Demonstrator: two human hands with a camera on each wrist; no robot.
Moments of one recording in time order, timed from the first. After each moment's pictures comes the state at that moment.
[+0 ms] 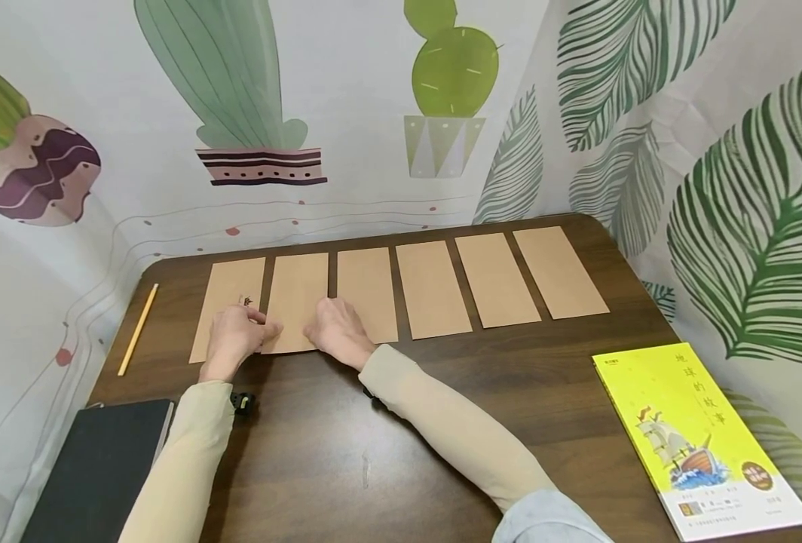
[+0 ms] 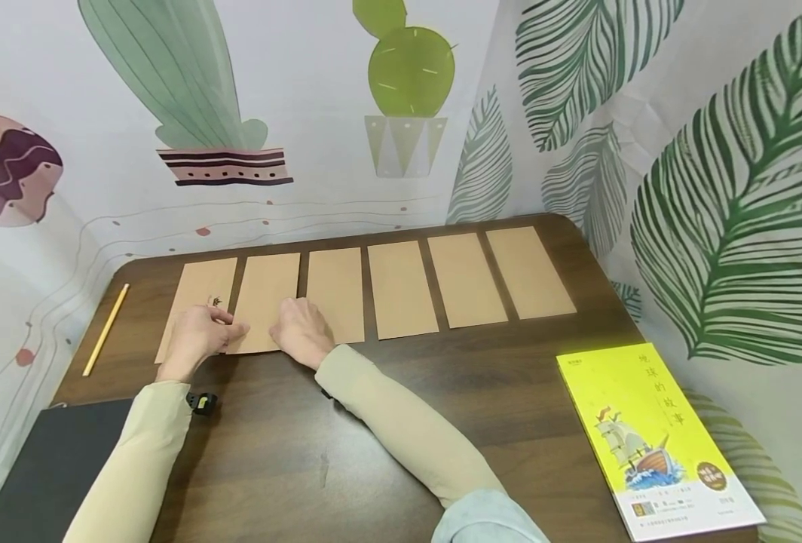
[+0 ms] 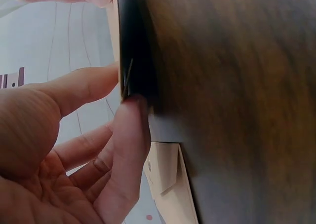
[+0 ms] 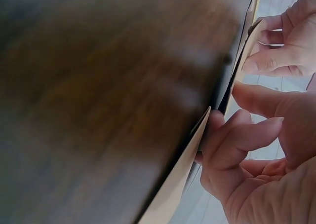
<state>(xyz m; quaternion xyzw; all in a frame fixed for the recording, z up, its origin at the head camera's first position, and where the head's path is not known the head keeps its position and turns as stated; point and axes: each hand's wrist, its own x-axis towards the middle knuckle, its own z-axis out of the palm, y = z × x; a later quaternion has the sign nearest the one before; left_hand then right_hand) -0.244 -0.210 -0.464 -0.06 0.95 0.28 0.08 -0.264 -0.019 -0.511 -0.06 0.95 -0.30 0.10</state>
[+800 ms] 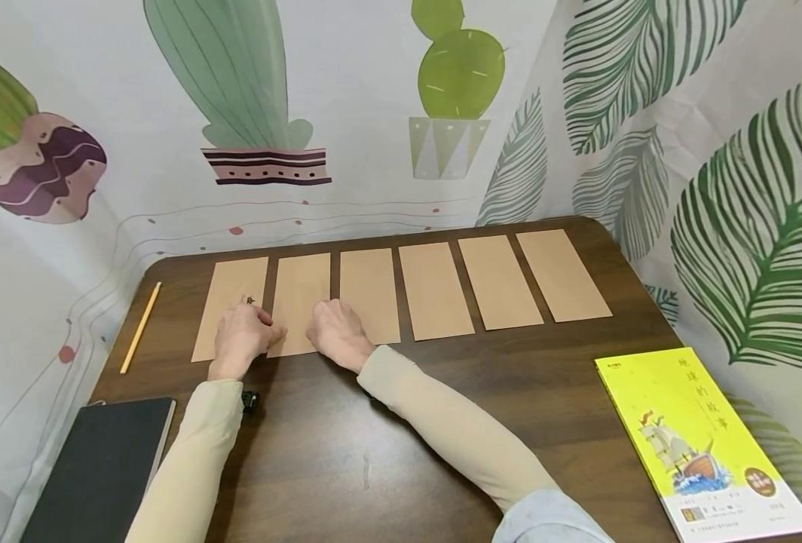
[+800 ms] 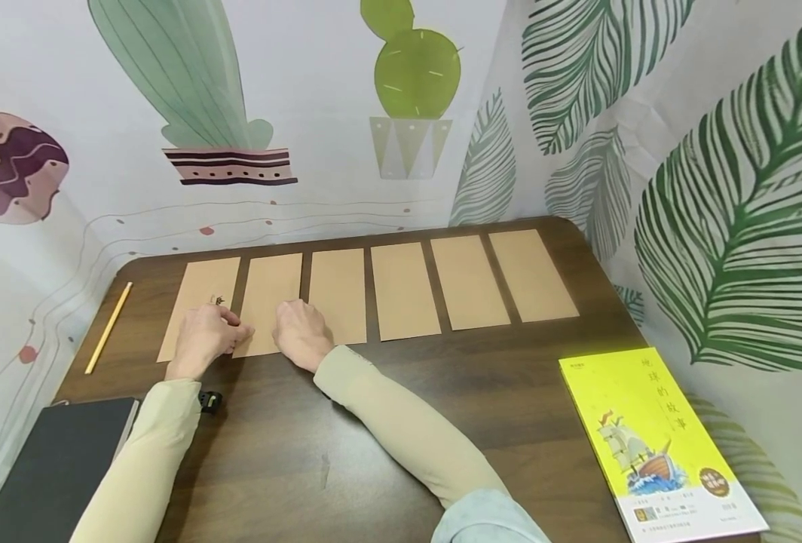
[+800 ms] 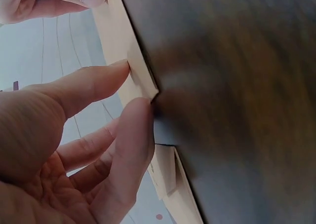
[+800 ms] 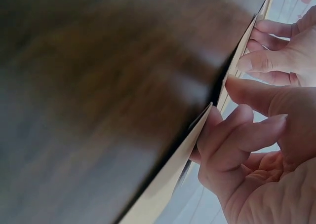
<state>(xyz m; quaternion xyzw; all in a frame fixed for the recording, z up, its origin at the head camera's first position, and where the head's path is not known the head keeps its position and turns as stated) -0.247 -0.206 -0.470 -0.05 0.97 0.23 0.07 -0.283 -0.030 -0.548 -0.12 0.97 -0.21 0.05</state>
